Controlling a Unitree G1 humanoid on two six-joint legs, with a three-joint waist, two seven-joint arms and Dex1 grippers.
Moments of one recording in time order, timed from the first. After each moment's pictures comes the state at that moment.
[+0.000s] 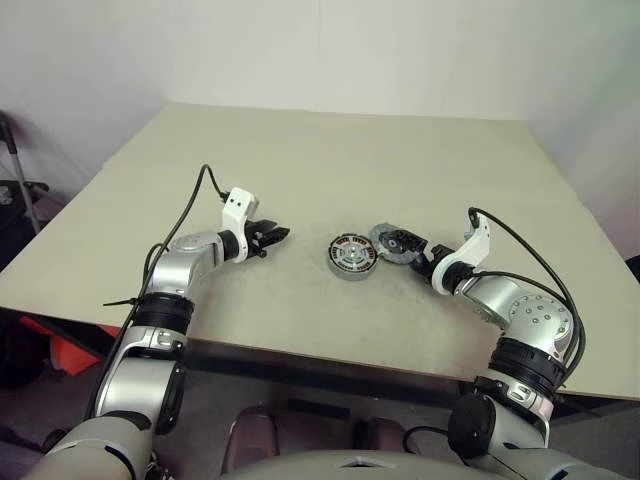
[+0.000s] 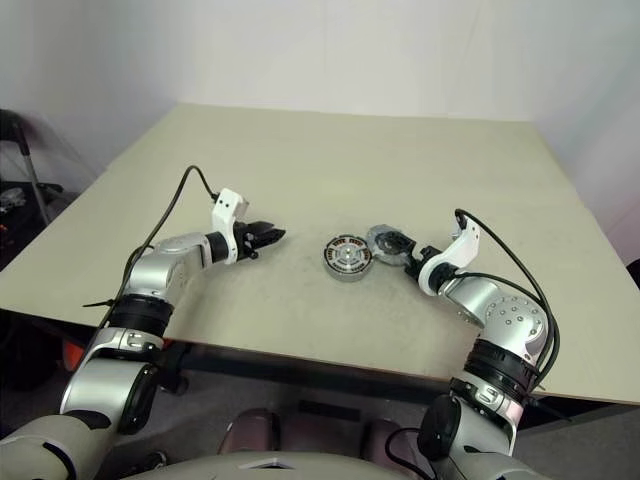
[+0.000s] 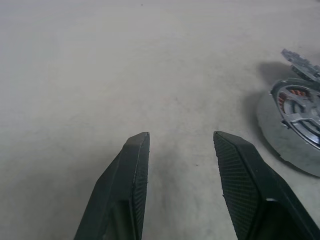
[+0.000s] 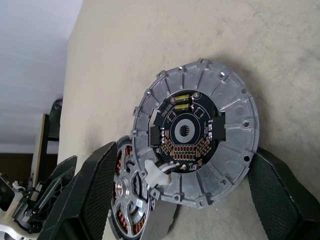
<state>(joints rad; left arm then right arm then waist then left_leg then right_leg) -0.64 0.32 0.00 0.48 -0.24 0.47 -0.75 -0.44 -0.08 -0.70 0.00 0.91 1.28 -0.11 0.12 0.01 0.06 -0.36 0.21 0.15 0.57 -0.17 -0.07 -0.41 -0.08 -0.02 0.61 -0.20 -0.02</state>
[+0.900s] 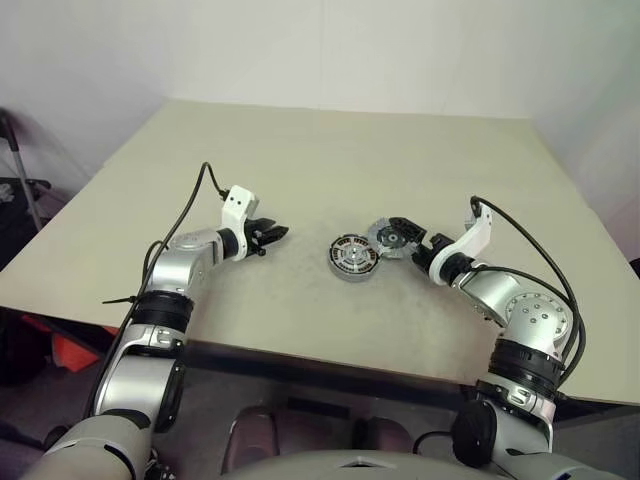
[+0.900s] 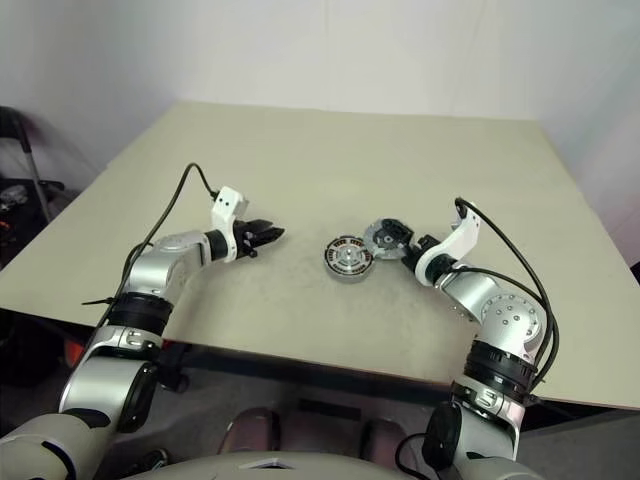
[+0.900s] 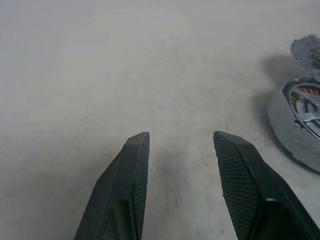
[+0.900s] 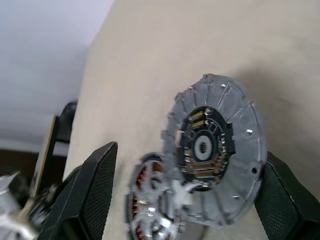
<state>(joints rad) -0.64 0.32 -0.01 0.49 -0.23 0.47 -0.75 -0.42 -0.11 -0.58 -0.05 1.00 1.17 -0.09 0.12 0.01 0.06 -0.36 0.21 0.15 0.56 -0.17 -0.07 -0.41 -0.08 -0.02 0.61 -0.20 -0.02</state>
